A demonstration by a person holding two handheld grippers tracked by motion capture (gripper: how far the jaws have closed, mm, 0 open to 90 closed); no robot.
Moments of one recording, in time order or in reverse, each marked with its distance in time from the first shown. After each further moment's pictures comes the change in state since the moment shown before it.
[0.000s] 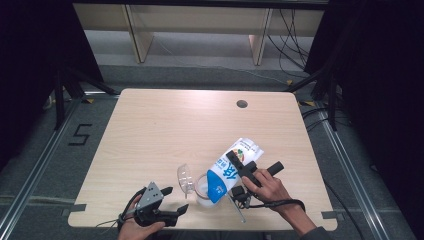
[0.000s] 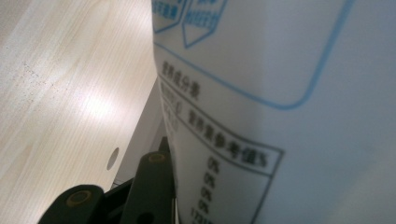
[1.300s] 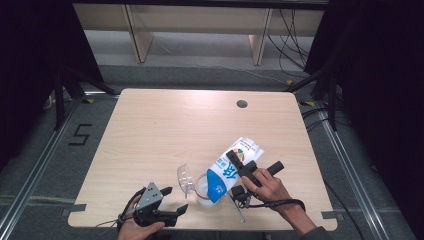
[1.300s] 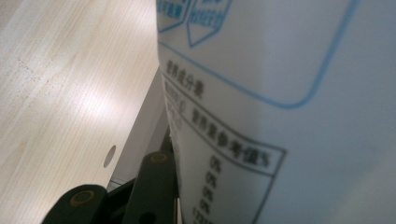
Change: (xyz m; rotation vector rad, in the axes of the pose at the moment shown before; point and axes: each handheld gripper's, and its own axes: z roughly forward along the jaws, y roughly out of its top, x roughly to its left) left arm 0.000 0.000 -0.002 0.003 0.010 0.002; right arm -0.002 0.000 0.000 0.009 0.005 -0.019
